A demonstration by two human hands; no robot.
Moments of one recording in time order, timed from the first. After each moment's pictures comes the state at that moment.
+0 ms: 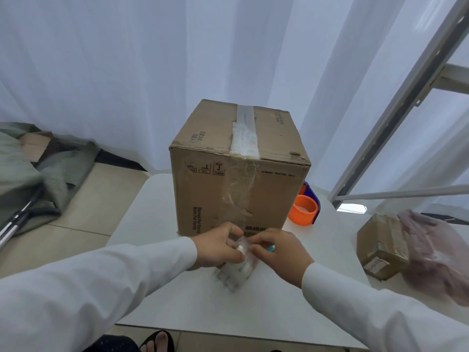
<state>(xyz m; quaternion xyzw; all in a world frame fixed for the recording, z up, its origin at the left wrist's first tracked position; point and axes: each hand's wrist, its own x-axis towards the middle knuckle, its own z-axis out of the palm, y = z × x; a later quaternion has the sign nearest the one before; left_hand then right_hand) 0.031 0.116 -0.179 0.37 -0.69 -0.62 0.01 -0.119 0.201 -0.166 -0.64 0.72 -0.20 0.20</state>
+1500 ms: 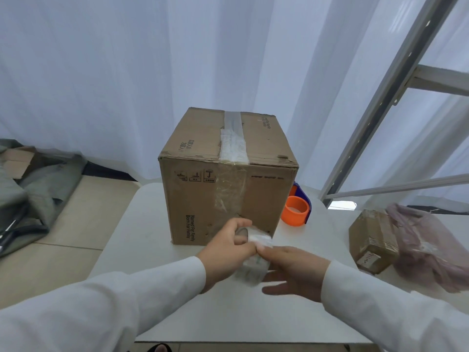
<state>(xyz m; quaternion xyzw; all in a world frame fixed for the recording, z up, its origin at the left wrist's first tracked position) 0.016 0.152 -0.148 0.37 -0.63 -0.66 0.17 -0.124 0.227 -0.136 -0.30 0.66 -0.29 0.62</state>
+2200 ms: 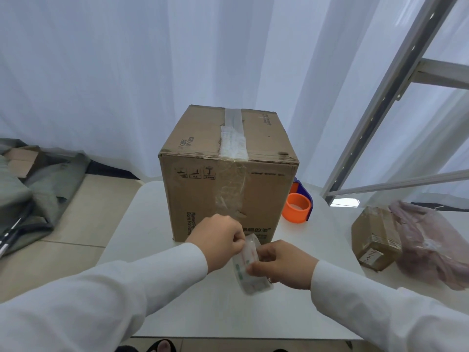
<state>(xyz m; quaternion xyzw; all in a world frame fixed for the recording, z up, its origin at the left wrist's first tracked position) 0.024 0.132 -0.140 0.36 -0.91 -0.20 0.09 -0.117 0.218 -0.145 -0.53 0.72 -0.15 0.43</state>
